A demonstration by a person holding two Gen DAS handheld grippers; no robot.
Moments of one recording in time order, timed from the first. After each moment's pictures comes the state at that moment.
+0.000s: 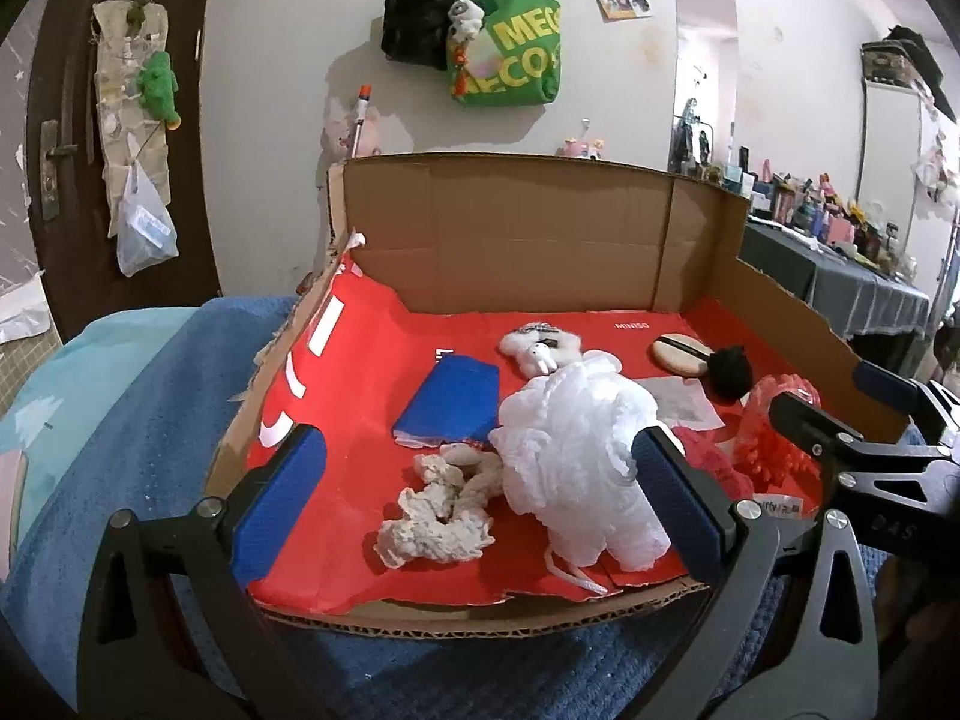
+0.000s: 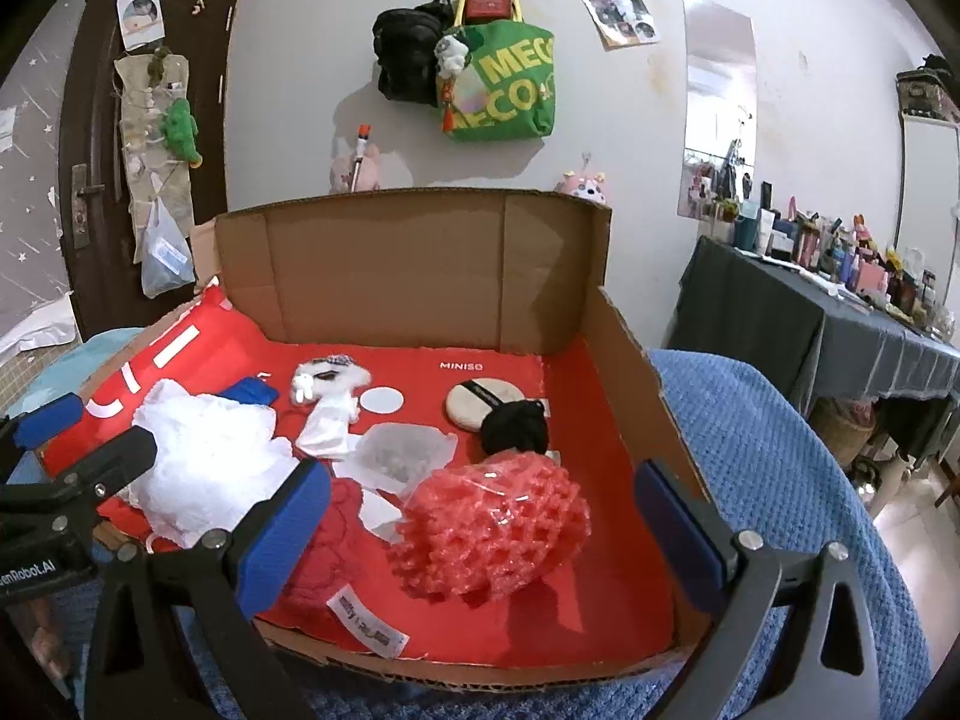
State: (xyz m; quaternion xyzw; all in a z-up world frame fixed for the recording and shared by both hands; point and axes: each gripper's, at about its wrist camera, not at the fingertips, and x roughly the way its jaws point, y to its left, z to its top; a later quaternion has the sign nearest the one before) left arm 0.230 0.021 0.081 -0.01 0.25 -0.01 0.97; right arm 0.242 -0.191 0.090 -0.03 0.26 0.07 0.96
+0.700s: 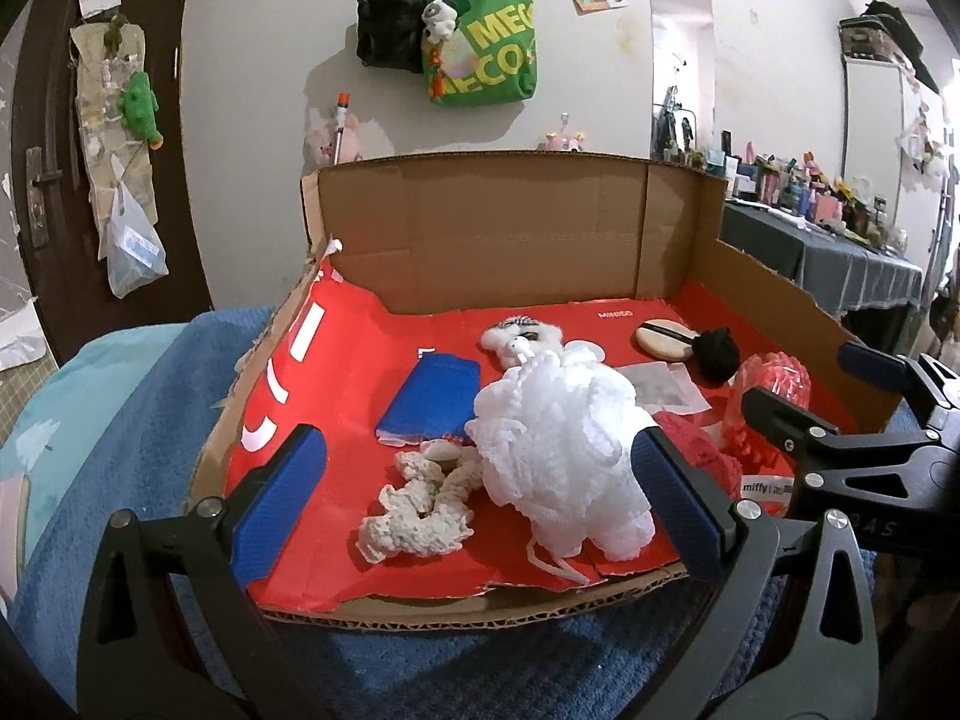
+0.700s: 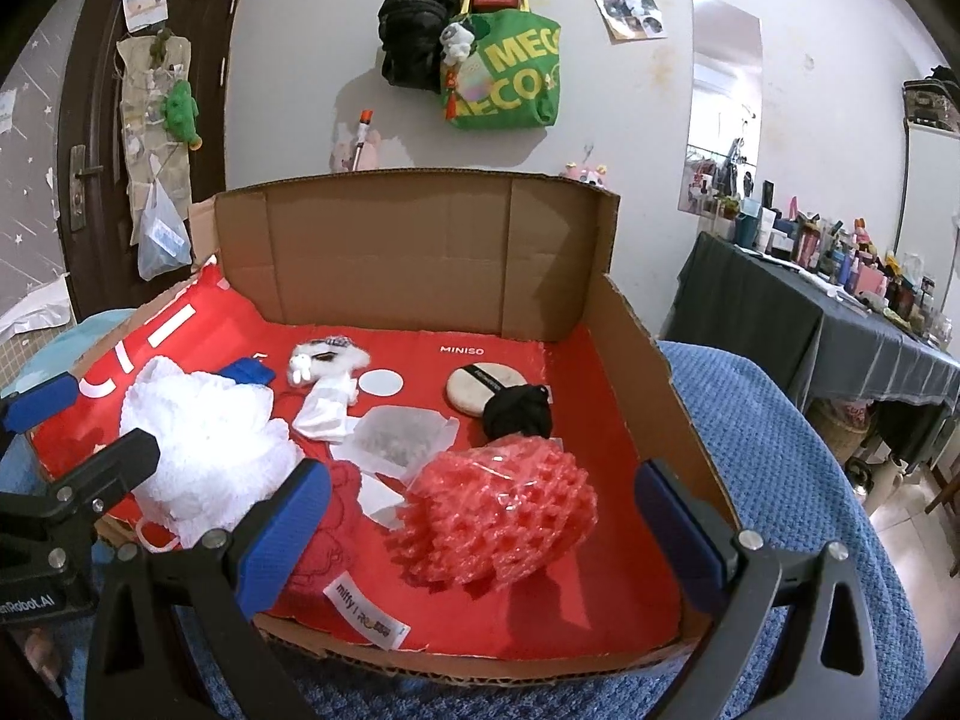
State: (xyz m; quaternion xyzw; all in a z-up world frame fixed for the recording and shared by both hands) left arm 0.229 0.012 0.081 0.01 0.26 -0.02 0.97; right arm 0.242 -0.185 0.086 -0.05 0.27 0.07 0.96
